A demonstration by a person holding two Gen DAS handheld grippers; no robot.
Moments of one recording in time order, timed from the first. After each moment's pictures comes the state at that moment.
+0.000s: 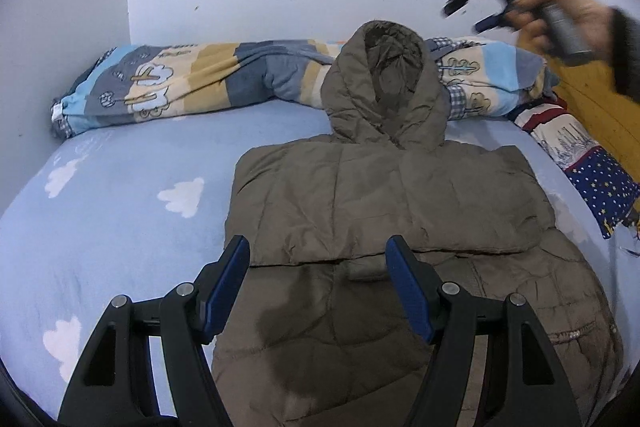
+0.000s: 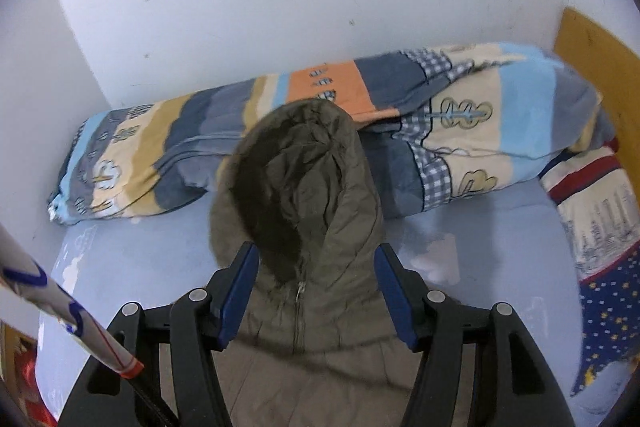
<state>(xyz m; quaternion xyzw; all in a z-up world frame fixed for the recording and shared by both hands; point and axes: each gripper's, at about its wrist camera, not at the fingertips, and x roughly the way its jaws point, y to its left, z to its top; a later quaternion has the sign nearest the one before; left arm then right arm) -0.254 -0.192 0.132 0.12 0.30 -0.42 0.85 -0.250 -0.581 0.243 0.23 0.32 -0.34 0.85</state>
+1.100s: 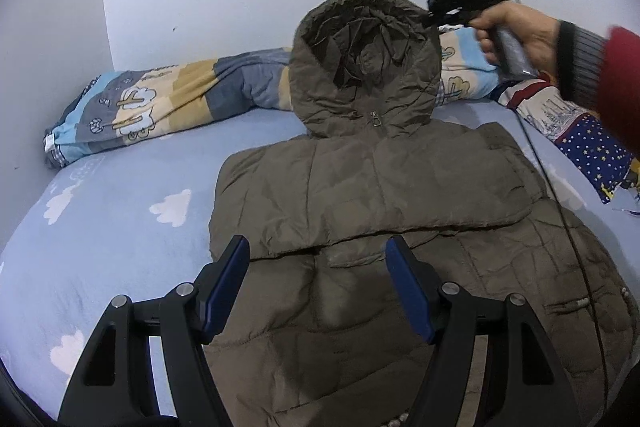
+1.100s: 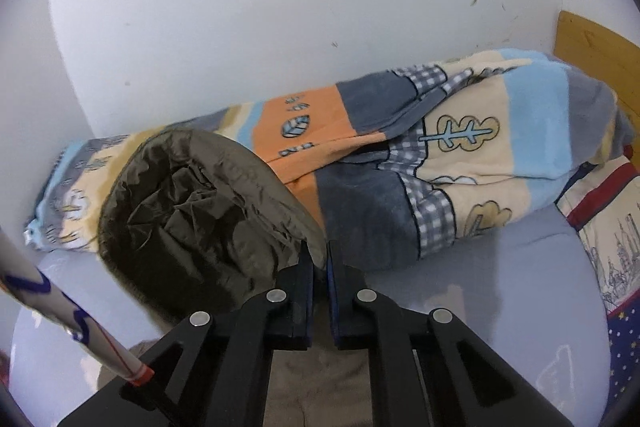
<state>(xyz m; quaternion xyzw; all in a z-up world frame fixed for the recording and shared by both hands) -0.284 -0.198 0.126 0.16 0.26 -0.44 0.84 -0.250 -0.630 0.193 0.20 0.25 -0.35 0.88</state>
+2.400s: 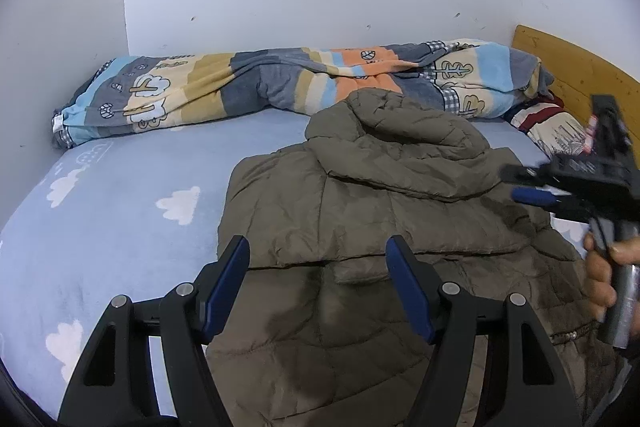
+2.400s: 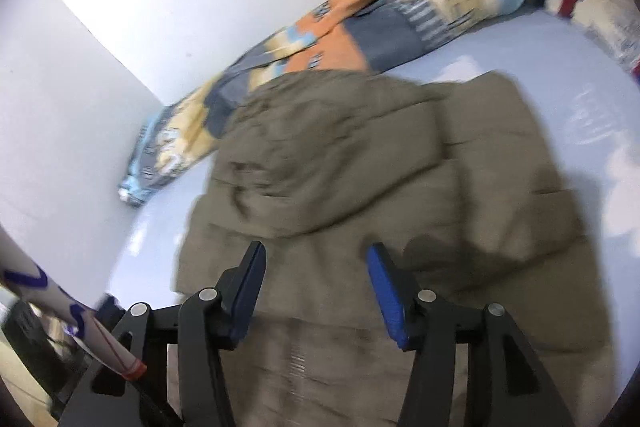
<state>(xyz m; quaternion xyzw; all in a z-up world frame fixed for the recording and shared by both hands) -0.268 -0.200 0.139 0.13 0.29 -0.42 0.85 -0.408 -0.455 0.058 0.38 0.23 -0.21 0.87</state>
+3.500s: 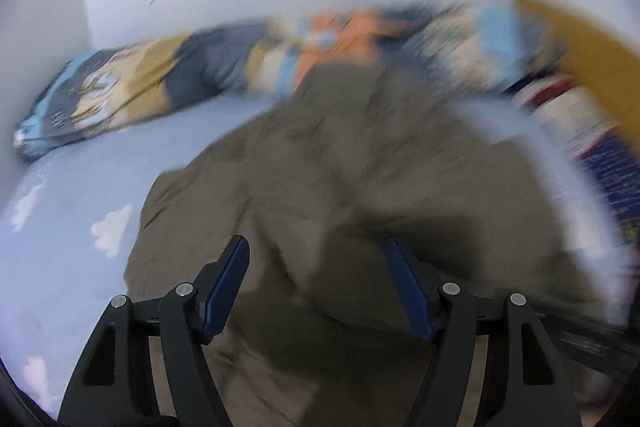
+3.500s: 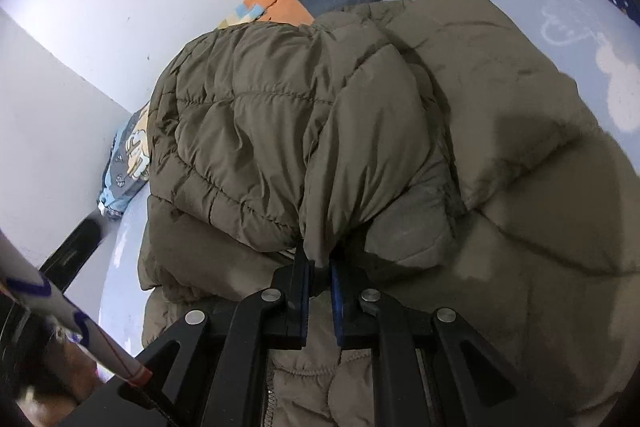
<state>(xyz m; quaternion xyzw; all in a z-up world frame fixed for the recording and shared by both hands) -0.240 -0.342 0.099 0.19 0.34 -0.39 0.83 -0.417 -0.436 -0.005 0.43 0.24 -0.26 0.83</state>
